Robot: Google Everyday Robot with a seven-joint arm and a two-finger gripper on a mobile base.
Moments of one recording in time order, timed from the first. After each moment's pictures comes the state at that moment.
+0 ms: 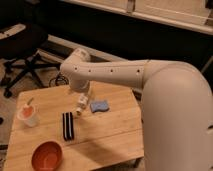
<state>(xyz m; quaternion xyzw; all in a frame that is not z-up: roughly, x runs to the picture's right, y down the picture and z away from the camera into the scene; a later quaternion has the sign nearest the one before) -0.137 0.040 0.776 -0.18 -0.20 -0.59 0.77</state>
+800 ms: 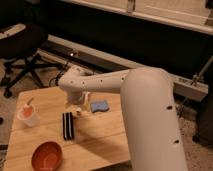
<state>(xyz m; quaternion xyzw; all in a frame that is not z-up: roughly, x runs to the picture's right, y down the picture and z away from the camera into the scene) -0.172 0.108 0.843 -0.21 -0.23 -0.61 0.73</state>
